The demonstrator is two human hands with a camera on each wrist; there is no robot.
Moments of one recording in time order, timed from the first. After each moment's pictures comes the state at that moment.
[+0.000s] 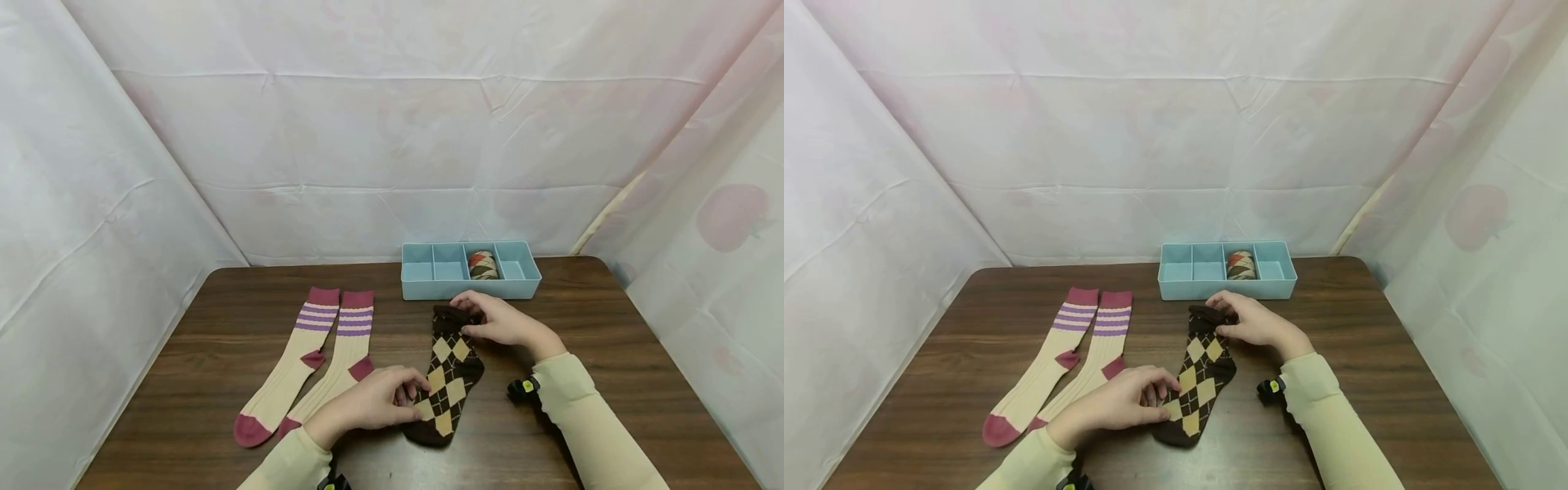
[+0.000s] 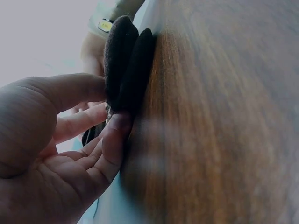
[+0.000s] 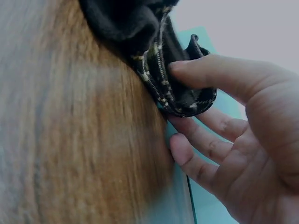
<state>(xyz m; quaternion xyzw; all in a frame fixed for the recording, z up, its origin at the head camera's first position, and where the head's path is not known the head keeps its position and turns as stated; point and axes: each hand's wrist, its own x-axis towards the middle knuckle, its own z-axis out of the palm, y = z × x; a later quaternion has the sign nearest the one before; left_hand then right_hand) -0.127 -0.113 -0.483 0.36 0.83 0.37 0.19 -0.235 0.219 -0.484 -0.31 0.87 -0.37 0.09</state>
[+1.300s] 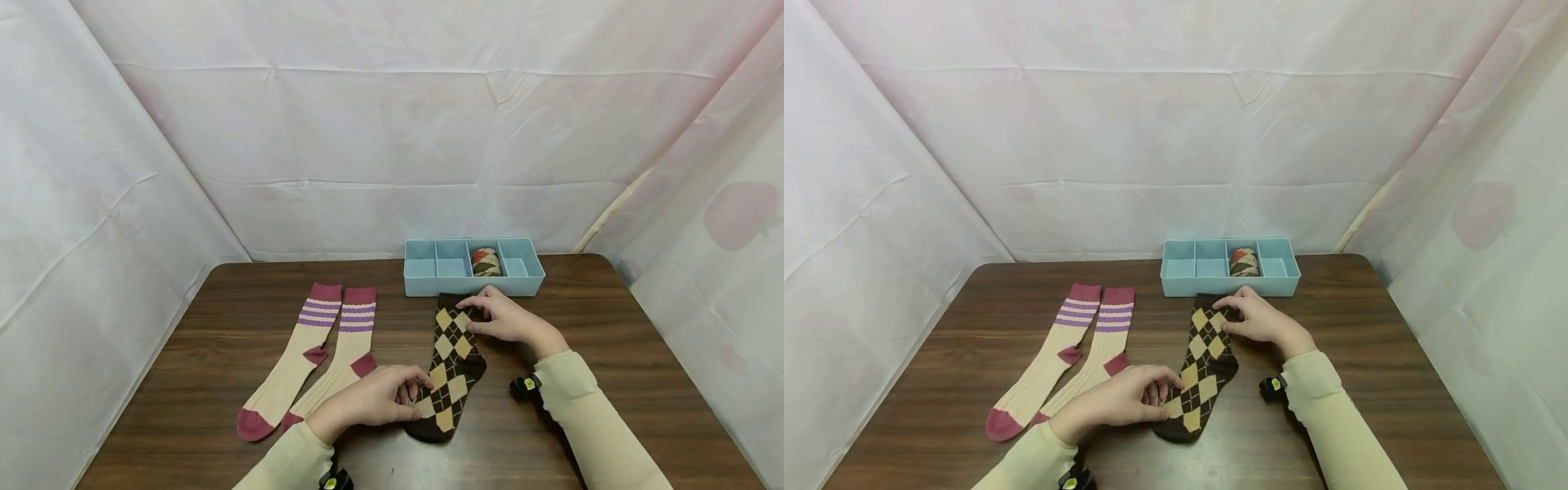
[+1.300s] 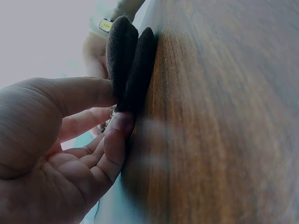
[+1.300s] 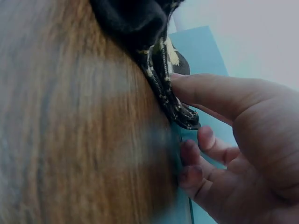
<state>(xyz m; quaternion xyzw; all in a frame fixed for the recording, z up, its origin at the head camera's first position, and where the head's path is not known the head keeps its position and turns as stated) -0.130 -0.112 -0.482 0.35 0.83 0.37 0.23 -0.235 0.224 -0.489 -0.28 0.91 -0.30 0.08</state>
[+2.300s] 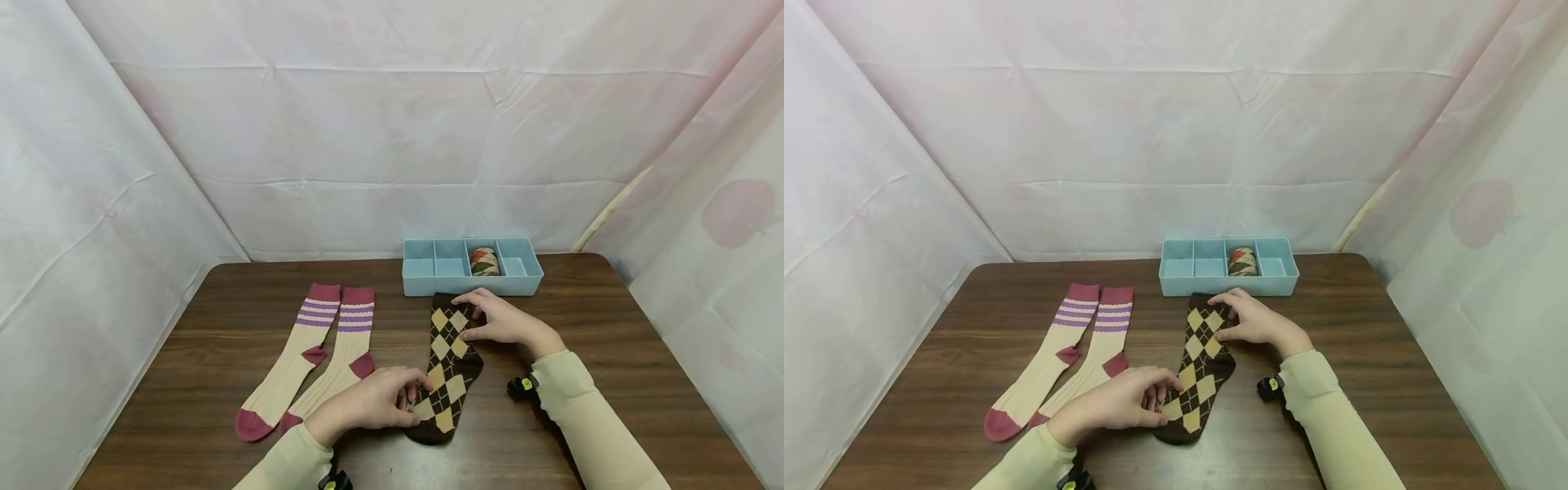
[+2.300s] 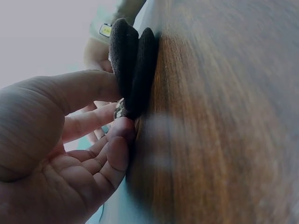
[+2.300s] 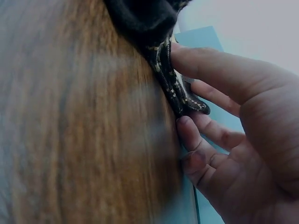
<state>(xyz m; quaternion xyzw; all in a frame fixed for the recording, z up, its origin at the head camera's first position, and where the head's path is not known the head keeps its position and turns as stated) -0.124 -0.110 -0.472 0.37 0.84 0.34 0.22 -0.235 0.219 -0.488 -0.28 0.90 -0.32 0.11</state>
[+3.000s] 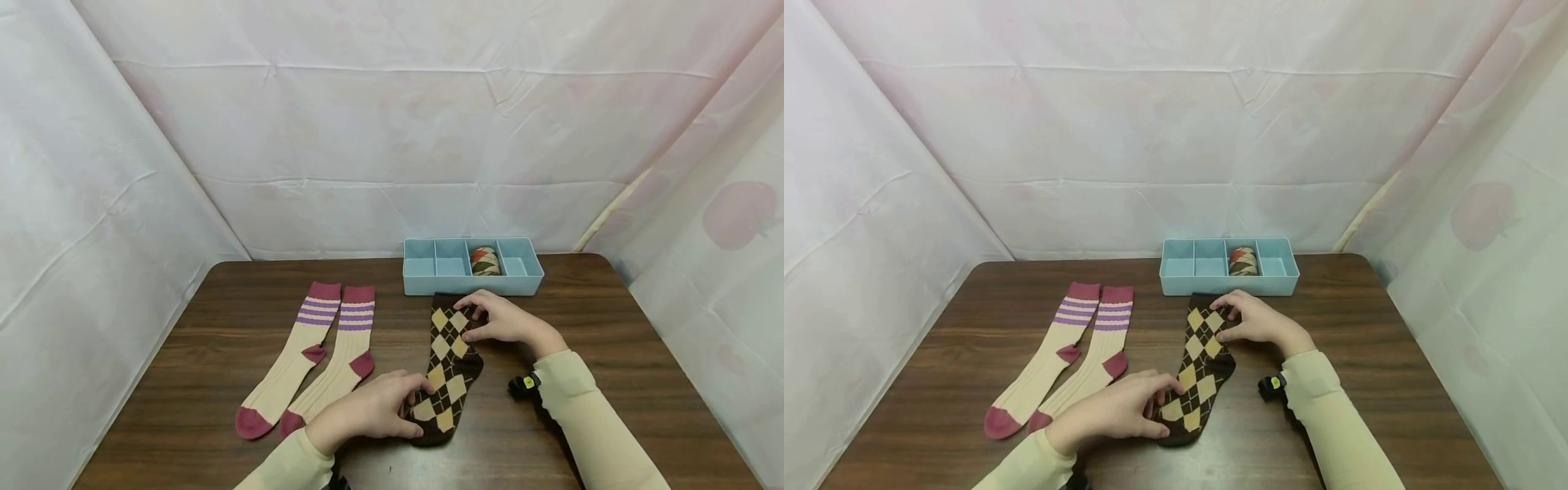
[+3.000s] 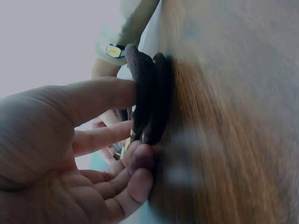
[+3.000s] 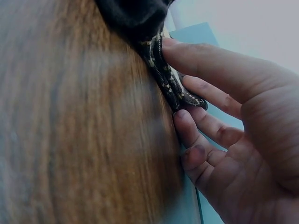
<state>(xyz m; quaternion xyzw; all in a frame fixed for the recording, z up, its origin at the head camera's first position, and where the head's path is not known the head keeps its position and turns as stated) -0.108 -0.104 -0.462 0.35 0.88 0.26 0.21 -0.235 0.224 -0.489 -0.28 0.89 -0.34 0.12</state>
